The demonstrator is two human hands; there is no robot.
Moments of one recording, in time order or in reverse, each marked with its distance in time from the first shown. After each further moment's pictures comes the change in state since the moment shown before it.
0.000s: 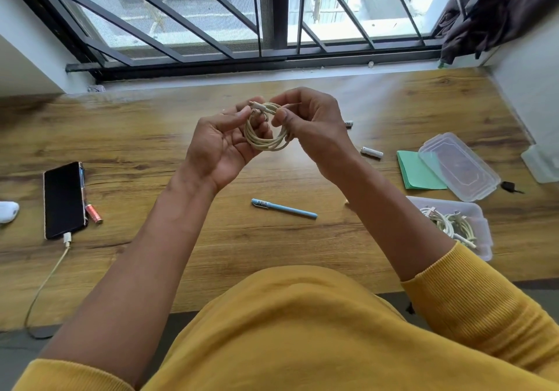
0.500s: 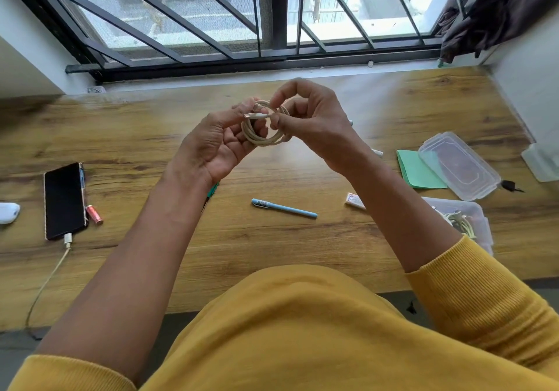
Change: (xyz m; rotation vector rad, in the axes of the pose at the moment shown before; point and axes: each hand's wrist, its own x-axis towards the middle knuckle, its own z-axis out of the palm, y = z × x) left_hand 0.003 0.009 0.005 0.098 0.122 -0.030; right_hand 0.003 -0.012 -0.012 0.059 -0.195 -0.076
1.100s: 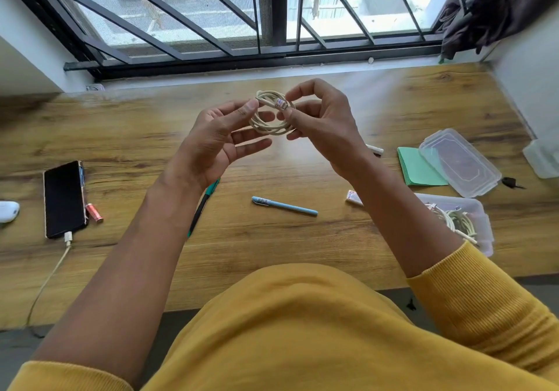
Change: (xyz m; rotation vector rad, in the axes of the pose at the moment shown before) left_hand -0.001 -0.002 -0.011 0.355 -0.078 0.110; right_hand -0.008 0.011 -0.004 -0.038 0.184 0.082
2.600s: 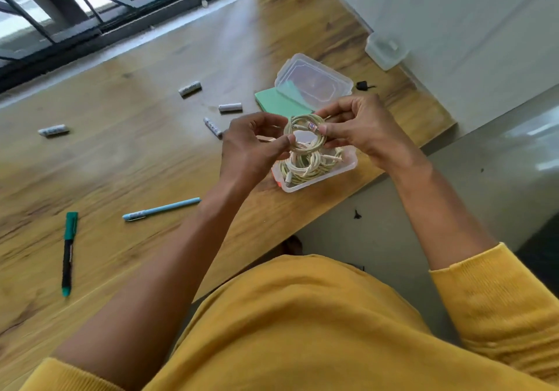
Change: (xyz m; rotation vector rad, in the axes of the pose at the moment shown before) left_hand 0.010 -0.143 0.237 0.596 -0.239 0.106; right_hand -0.175 0.057 -0.238 -0.117 0.431 0.472
